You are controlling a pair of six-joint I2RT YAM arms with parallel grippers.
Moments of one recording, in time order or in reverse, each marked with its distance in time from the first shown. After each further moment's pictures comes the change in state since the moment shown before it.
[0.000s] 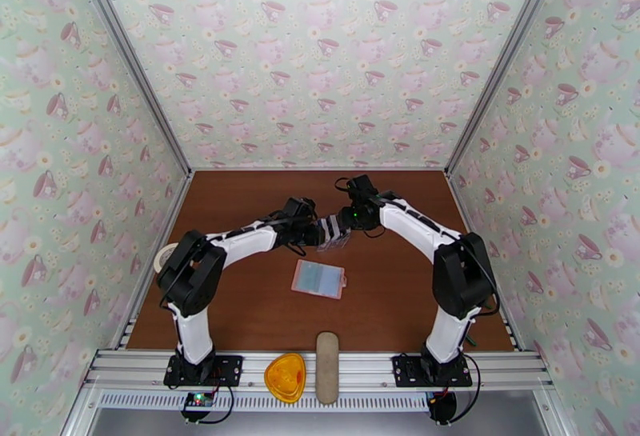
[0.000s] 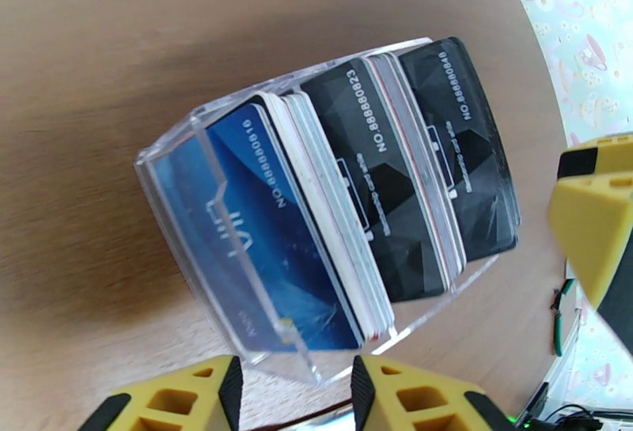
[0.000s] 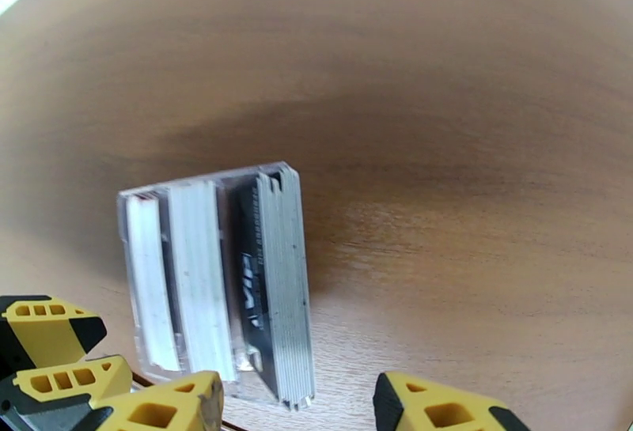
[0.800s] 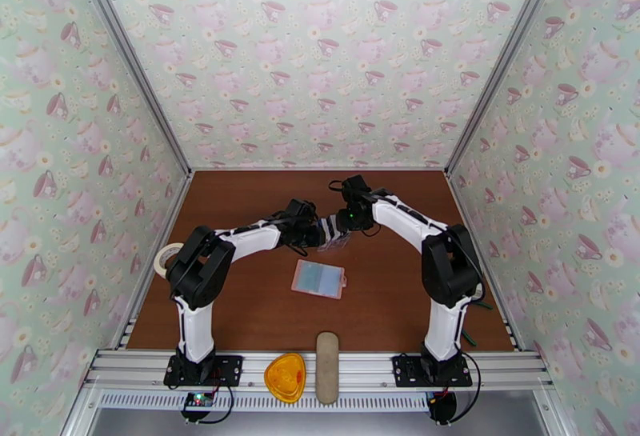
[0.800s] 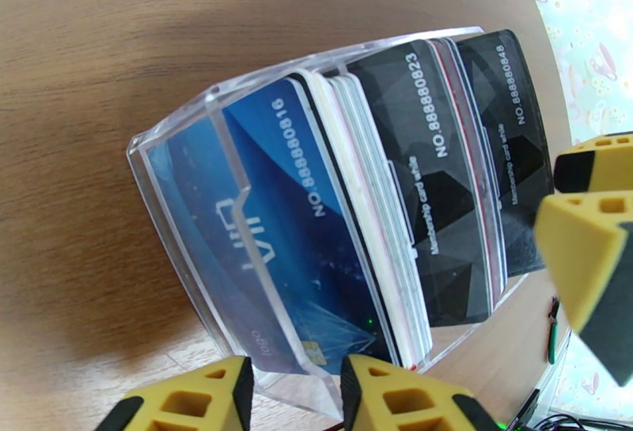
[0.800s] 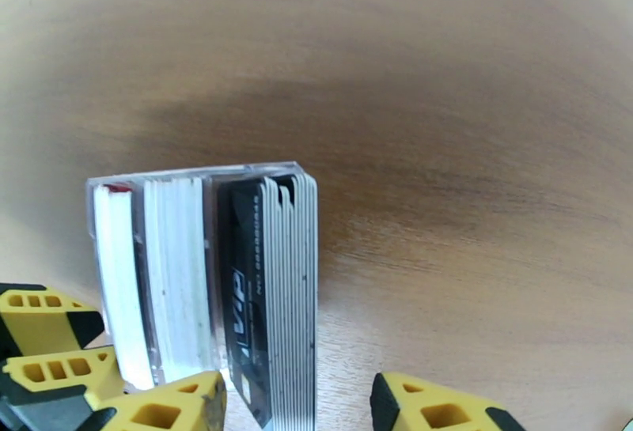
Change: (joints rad) left arm 0.014 0.049 0.019 0.000 0.021 -0.033; right arm 0.007 0.108 0.081 -0.048 0.005 -0.095
